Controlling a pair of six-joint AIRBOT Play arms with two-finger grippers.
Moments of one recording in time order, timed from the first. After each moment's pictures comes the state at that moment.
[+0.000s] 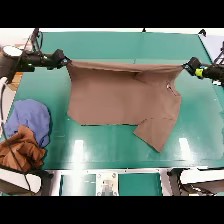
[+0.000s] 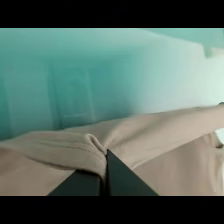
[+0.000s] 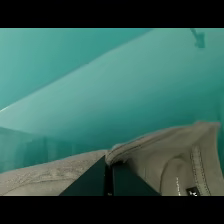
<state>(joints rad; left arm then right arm) 0.08 -1.69 1.56 0.58 -0.93 -1.15 -0.41 -1.58 1.35 -0.58 0.78 1.08</state>
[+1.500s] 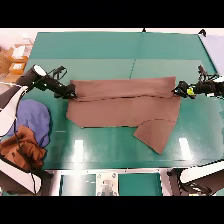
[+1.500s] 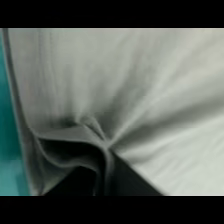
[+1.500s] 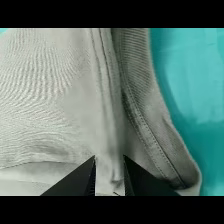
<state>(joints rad) 0.01 -1.78 1.41 0.99 -1.12 -1.37 -0.45 -1.73 1.33 -0.89 1.03 1.19</state>
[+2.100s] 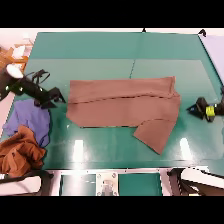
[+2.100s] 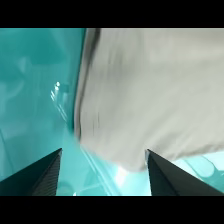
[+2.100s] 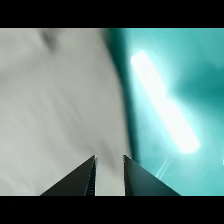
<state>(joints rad) 0.12 -1.40 1.12 1.09 -1.30 -1.55 -0.73 -1.31 0.89 -0.98 1.21 1.35</state>
